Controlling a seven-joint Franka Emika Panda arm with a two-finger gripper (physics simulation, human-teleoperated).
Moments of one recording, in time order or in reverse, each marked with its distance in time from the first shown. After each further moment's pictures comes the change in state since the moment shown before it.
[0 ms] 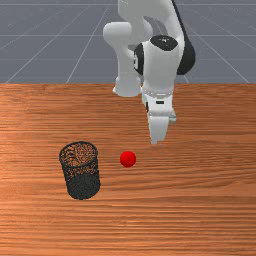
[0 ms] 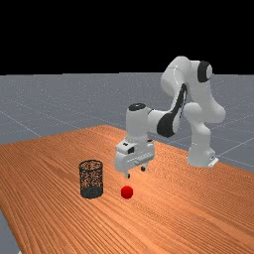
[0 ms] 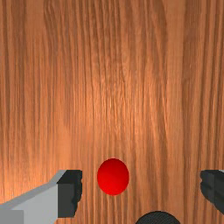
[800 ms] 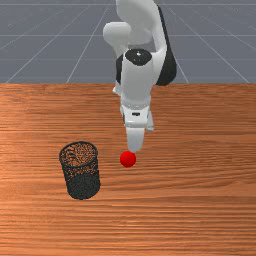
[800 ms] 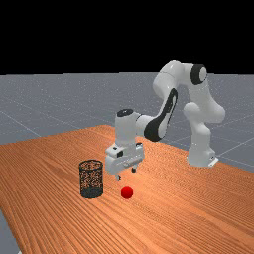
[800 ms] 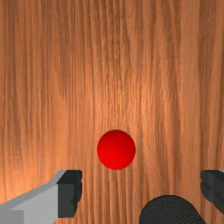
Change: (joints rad) arm -0.076 0.050 -0.024 -0.006 0.011 0.028 -0.100
